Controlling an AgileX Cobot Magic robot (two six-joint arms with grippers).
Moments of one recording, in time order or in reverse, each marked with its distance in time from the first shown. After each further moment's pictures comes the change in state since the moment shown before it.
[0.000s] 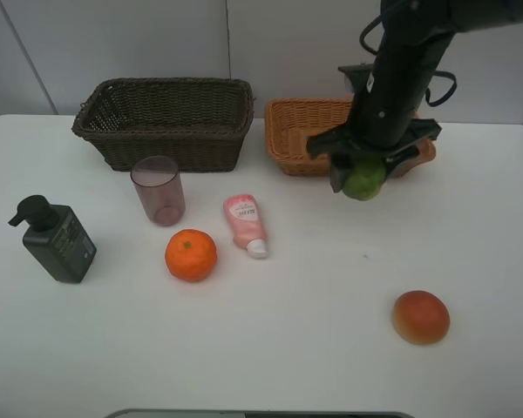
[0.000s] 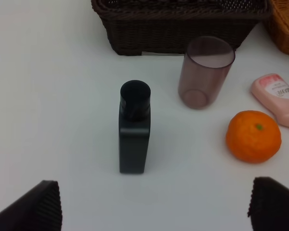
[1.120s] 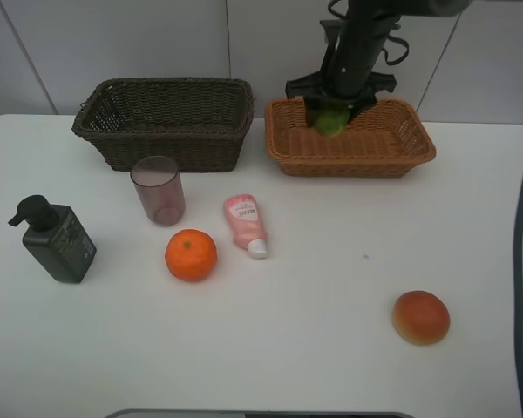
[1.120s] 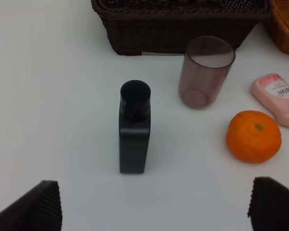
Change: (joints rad) left arm 0.000 0.000 0.000 0.000 0.000 0.000; right arm -0.088 0.358 -0.533 -0.037 -0.053 -0.030
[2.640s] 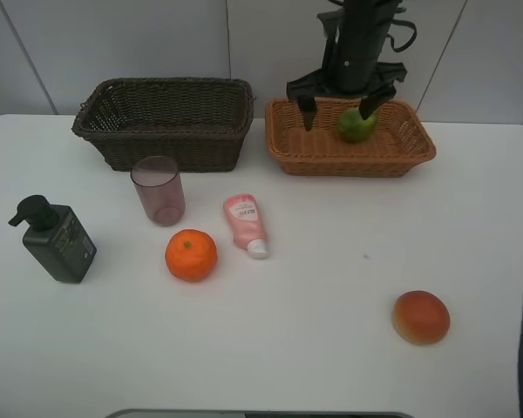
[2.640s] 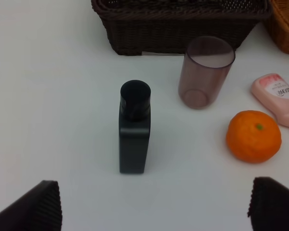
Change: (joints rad) left arm 0.000 0.000 0.000 0.000 0.000 0.000; right arm 0.059 -0.085 0.061 -0.102 0.090 0.054
